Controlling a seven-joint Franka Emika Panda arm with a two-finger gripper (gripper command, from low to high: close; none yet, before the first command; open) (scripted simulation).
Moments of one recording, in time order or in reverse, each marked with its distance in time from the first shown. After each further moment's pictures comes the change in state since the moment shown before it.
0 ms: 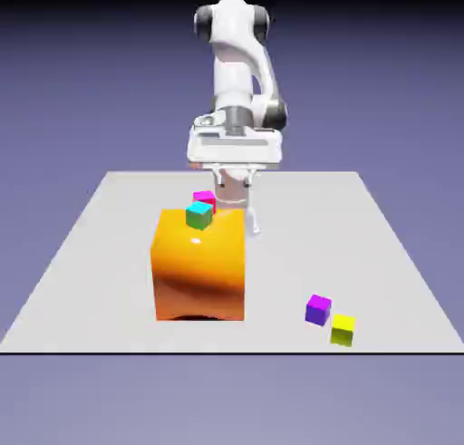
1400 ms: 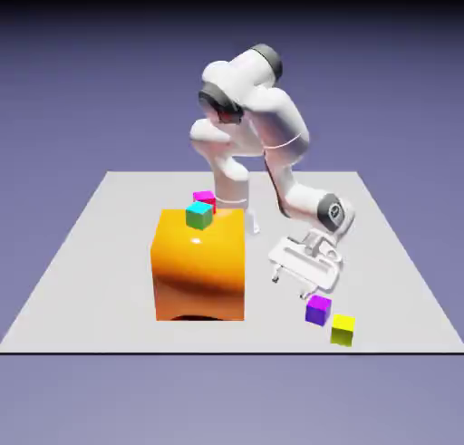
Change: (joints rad) arm -0.198 1.319 0.915 0.237 -1.827 -1.470 -0.286
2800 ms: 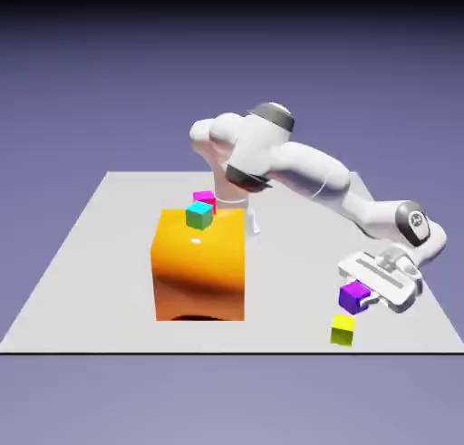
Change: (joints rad) arm 0.210 0.451 0.181 0.814 0.080 -0.630 -0.116
